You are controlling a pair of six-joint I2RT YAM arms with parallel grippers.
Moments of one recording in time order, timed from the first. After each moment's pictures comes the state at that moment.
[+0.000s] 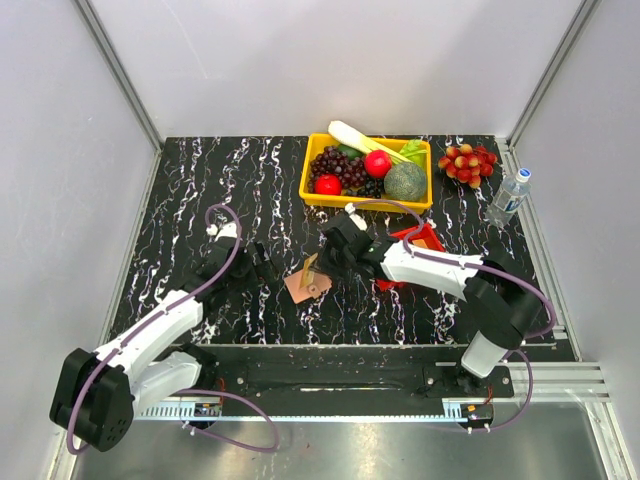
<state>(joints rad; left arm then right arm) -0.44 0.99 0.51 -0.32 -0.09 -0.69 0.88 1.68 1.07 -0.20 0.04 1.19</state>
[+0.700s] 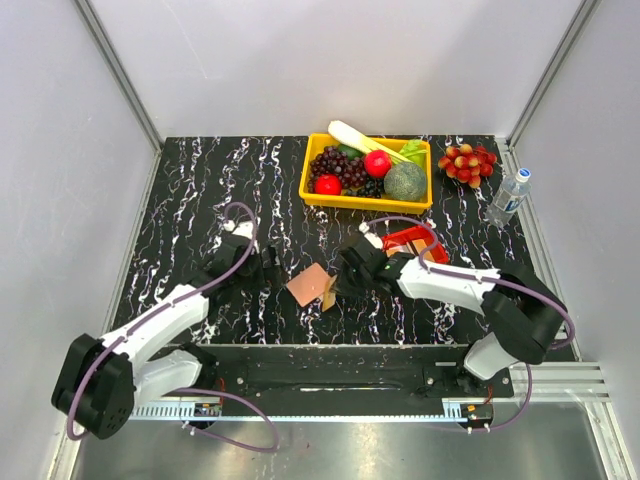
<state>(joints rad) -0.47 1.04 0.52 -0.28 -0.01 -0.57 0.89 1.57 0.88 -0.23 0.04 1.13</state>
